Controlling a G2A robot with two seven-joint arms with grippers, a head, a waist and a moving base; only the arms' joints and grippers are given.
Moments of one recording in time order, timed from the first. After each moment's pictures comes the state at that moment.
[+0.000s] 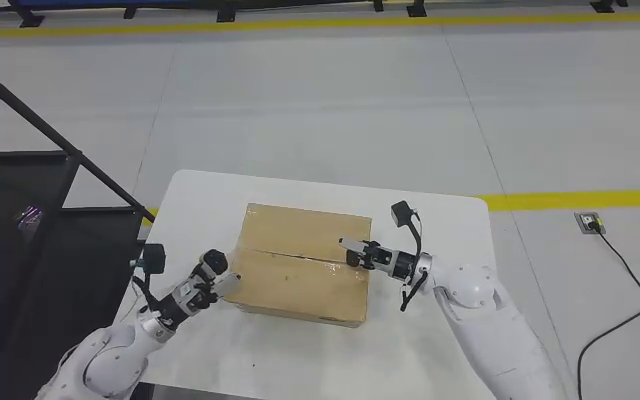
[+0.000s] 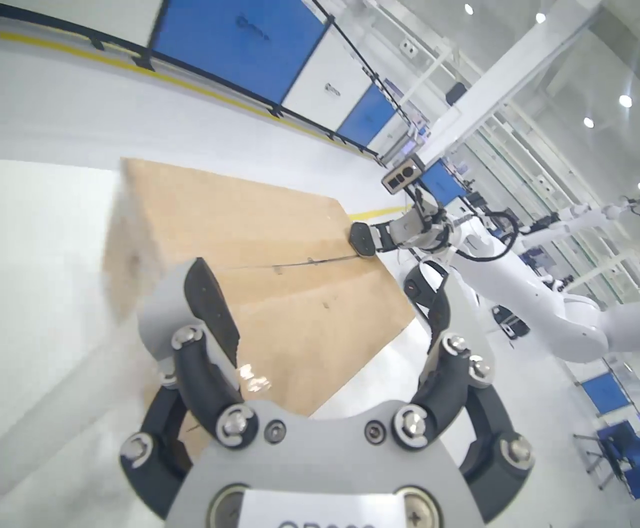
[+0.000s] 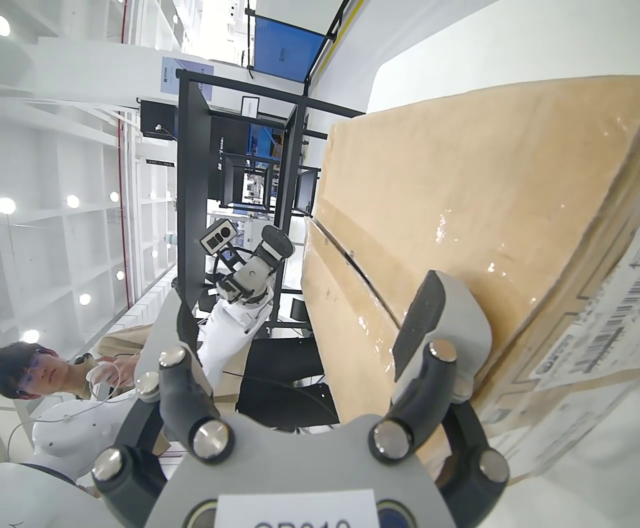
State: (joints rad) left arm 1.27 -0.79 -1.31 -1.51 0.29 -0.72 0.00; right arm -0.82 -1.30 1.19 -1.26 0.10 -0.26 0.87
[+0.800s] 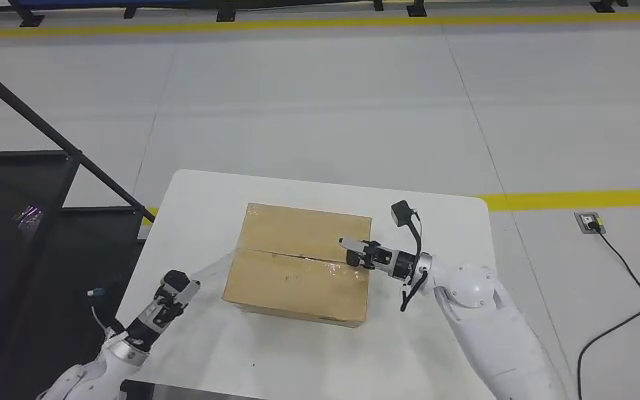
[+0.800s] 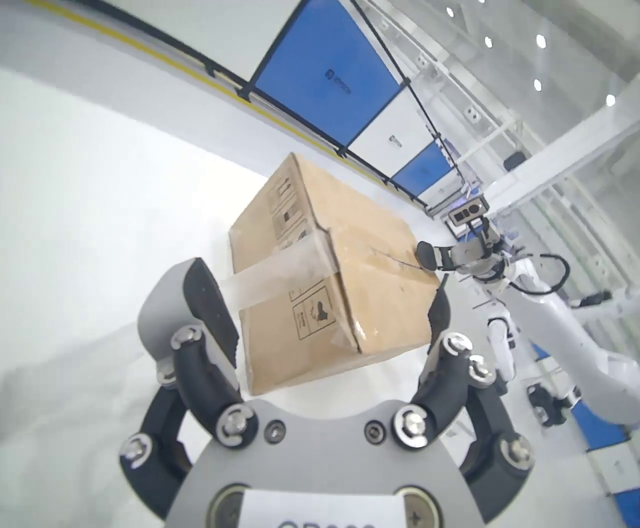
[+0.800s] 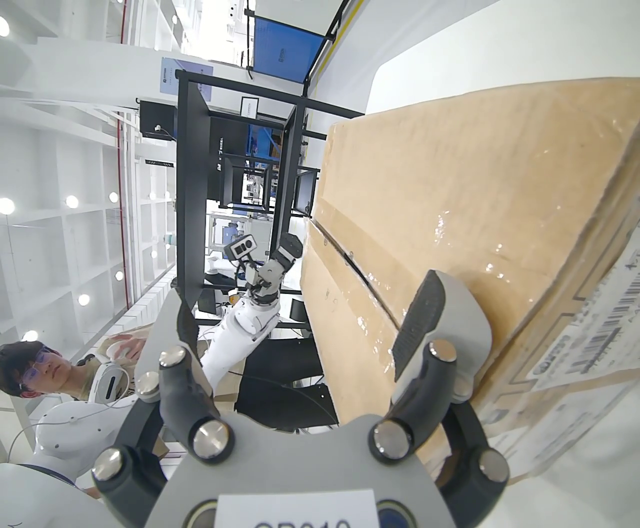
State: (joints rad) left arm 1.42 -0.80 -1.38 -1.45 0.11 -0.65 0.06; right arm -0.82 -1.30 1.19 -1.26 0.10 -0.26 0.87
